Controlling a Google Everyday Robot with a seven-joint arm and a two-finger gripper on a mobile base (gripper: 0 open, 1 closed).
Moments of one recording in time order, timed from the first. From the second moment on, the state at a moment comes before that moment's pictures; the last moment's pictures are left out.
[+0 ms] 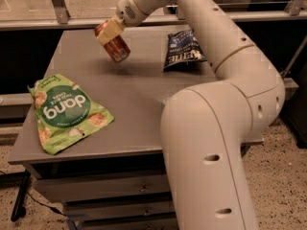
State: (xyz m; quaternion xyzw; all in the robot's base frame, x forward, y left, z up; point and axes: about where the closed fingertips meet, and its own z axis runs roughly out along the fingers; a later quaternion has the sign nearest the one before) arm 0.753 0.130 0.920 -0.55 0.72 0.27 0.32
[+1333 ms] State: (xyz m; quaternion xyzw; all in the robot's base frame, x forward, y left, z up) arm 0.705 0.062 0.850 -0.61 0.78 0.11 0.07
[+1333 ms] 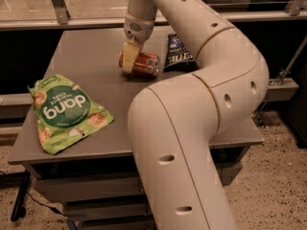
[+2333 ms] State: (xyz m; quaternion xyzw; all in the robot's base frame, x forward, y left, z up) arm 0.706 0.080 0.867 -0.60 0.78 0.09 0.14
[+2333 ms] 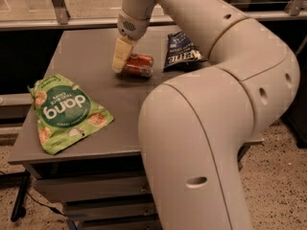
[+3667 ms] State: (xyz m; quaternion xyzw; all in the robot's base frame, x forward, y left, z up) arm 0.655 0.060 0.878 -0.53 0.78 0.18 0.26
